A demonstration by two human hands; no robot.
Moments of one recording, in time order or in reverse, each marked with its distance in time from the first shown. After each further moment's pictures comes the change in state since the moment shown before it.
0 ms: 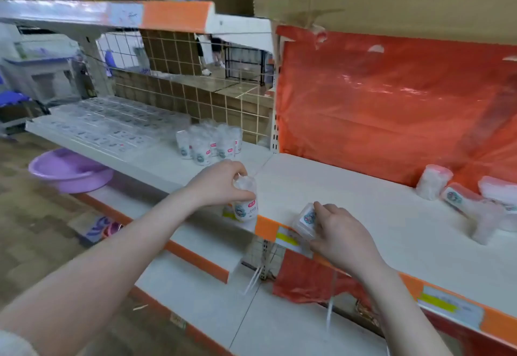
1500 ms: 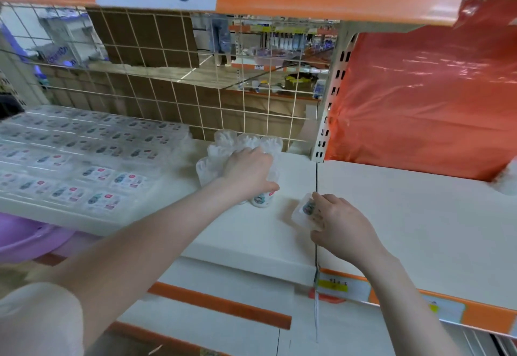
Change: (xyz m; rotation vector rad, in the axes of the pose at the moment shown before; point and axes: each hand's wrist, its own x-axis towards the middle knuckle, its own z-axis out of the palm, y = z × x) left_hand 0.172 -0.150 -0.019 0.332 -0.079 0.296; right_hand 0.193 -0.133 0.056 0.070 -0.133 0.299
